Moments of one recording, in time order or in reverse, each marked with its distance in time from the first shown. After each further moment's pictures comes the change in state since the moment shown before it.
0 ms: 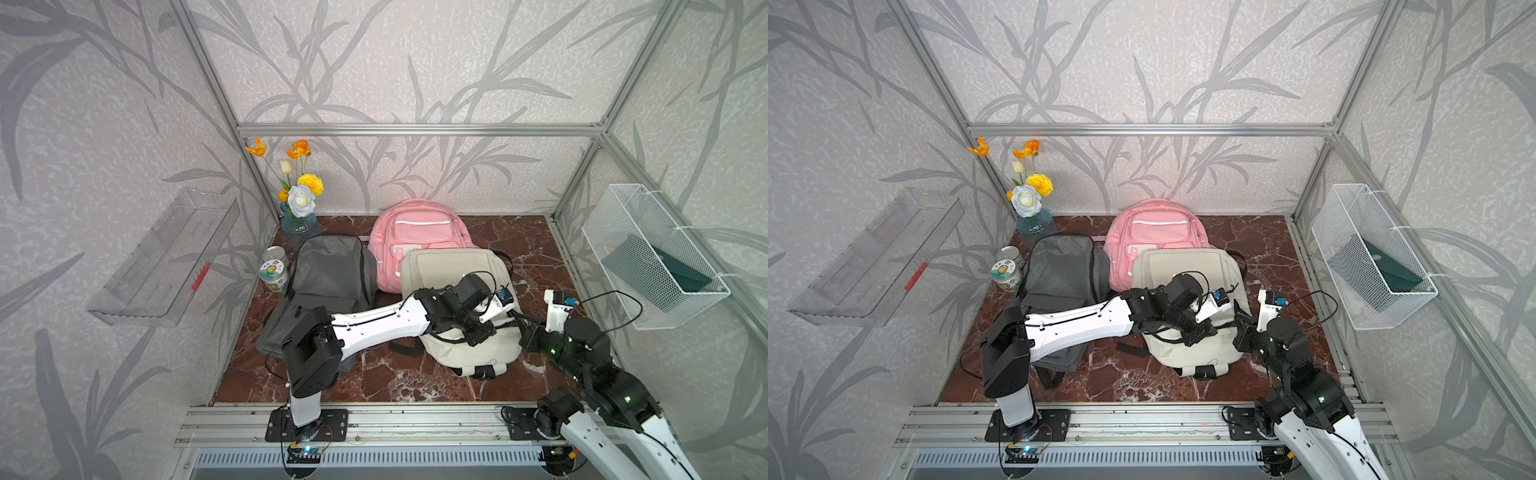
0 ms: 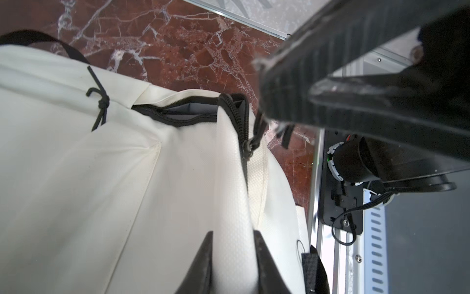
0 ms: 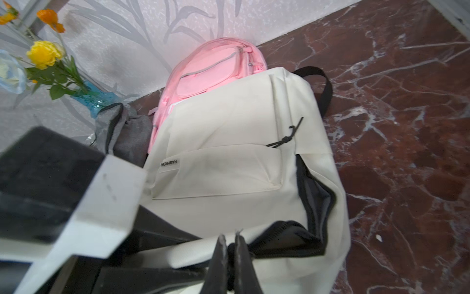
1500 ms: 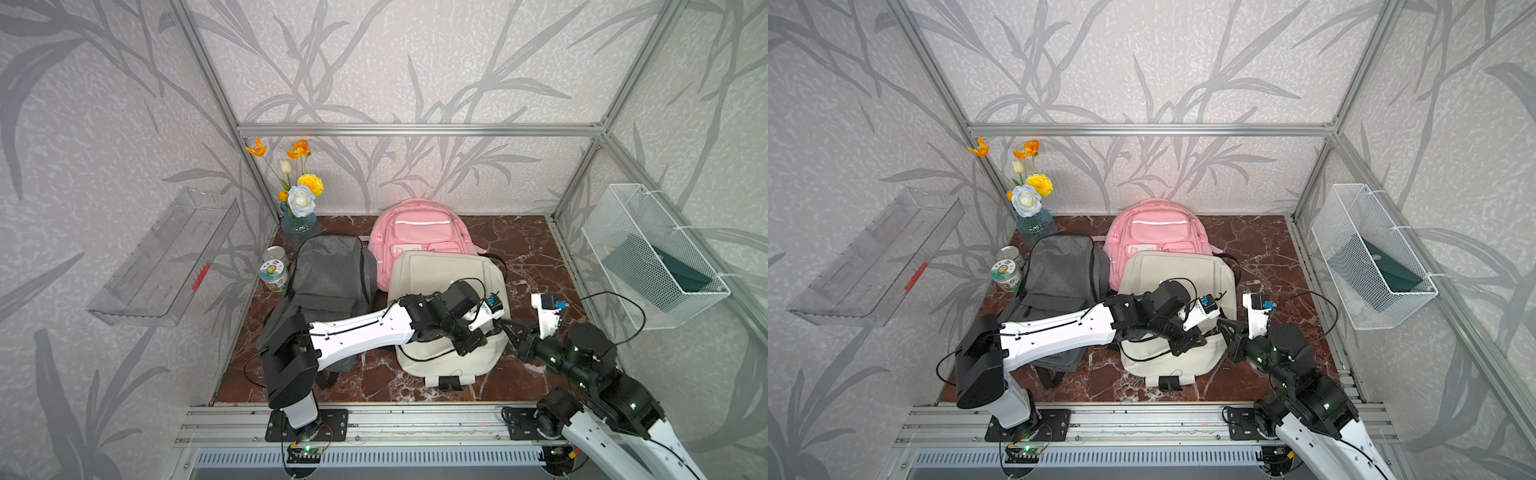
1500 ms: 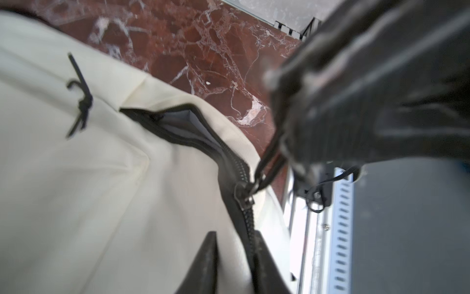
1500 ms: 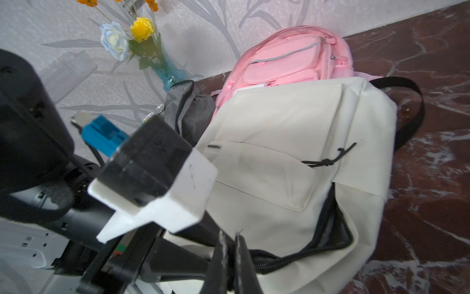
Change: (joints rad) left arm -0.018 -0.138 -0.137 -0.026 0.049 -0.068; right arm 0.097 -0.052 -0.010 0.077 -0.188 -0.053
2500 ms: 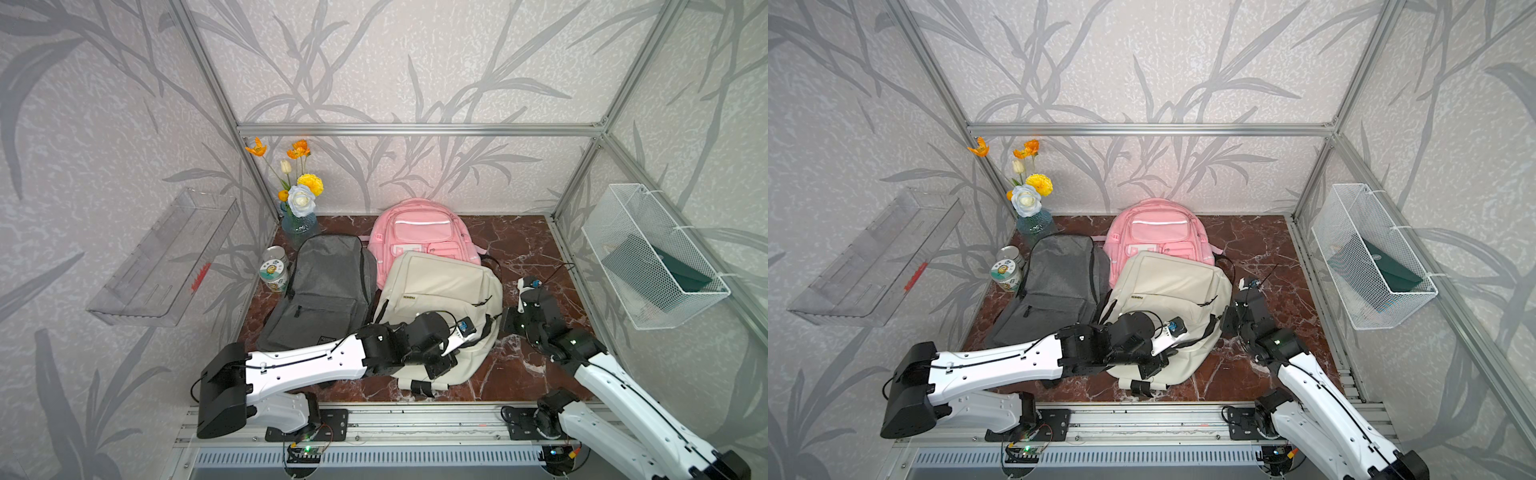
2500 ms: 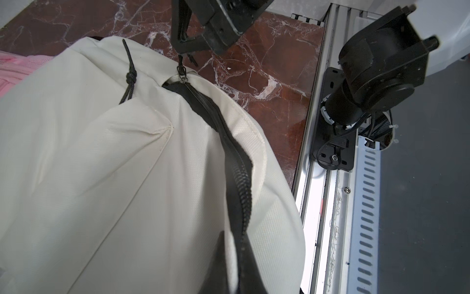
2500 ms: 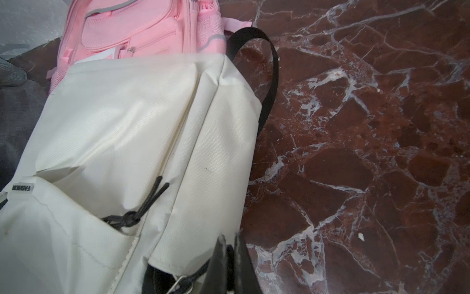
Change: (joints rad) left arm -0.120 -0.356 -0.329 0.072 -0.262 0.010; right arm -0.164 0.525 0.005 0.122 0.220 0.014
